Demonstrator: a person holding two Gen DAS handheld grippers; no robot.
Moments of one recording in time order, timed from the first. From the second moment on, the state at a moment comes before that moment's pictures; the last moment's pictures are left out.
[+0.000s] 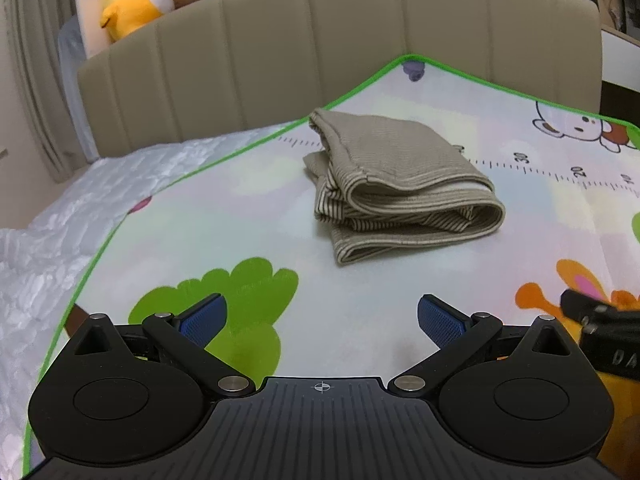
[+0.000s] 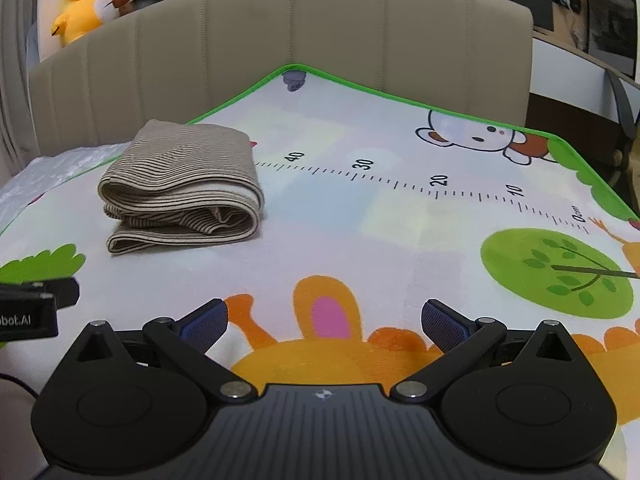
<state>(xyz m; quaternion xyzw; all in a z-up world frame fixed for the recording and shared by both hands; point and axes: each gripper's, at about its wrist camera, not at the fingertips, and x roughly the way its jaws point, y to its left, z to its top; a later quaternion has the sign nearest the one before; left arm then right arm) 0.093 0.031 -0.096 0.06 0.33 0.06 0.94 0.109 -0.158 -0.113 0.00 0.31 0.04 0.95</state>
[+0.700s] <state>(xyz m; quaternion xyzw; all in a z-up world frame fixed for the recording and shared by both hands) 0.094 0.033 -0.099 0.06 0.35 0.08 0.93 0.107 -0.159 -0.108 0.00 0.31 0.04 0.95</state>
